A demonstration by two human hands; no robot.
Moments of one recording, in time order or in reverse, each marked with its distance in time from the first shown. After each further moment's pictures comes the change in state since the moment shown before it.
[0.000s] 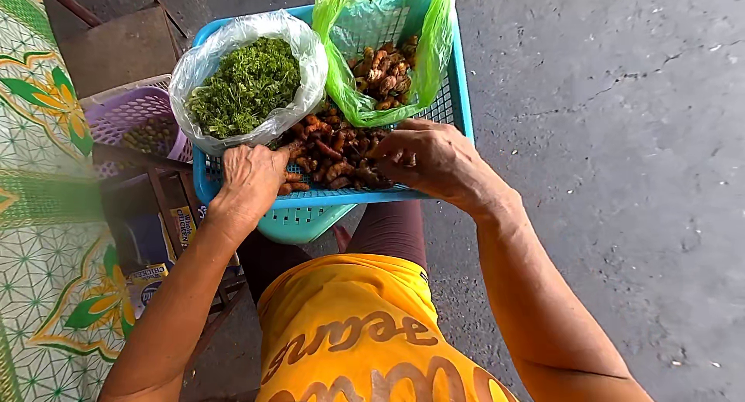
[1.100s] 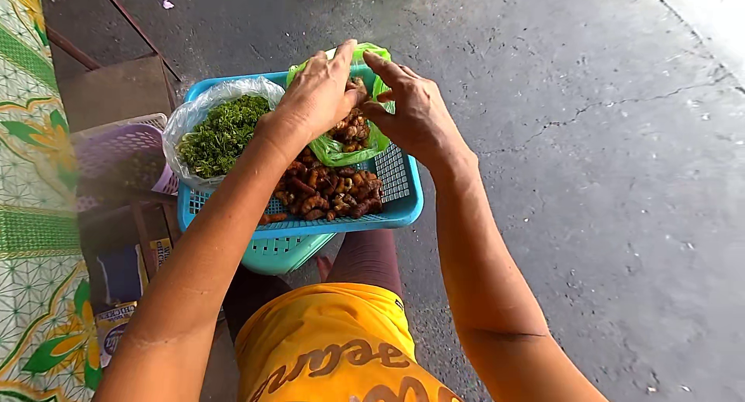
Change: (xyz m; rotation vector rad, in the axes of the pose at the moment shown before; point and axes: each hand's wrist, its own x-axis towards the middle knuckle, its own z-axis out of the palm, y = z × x) left_hand 0.098 0.060 -0.125 -0.500 0.290 0.224; right_hand 0.081 0.011 -0.066 0.039 0.206 0.241
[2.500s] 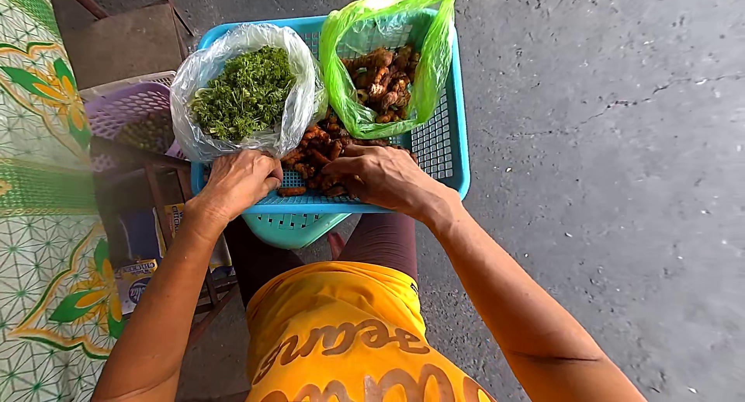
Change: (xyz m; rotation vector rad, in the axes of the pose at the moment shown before) left_hand -0.148 -0.110 0.049 0.199 -0.293 -0.126; right_hand -0.063 -0.008 0.087 -0.124 -0.450 -0.338
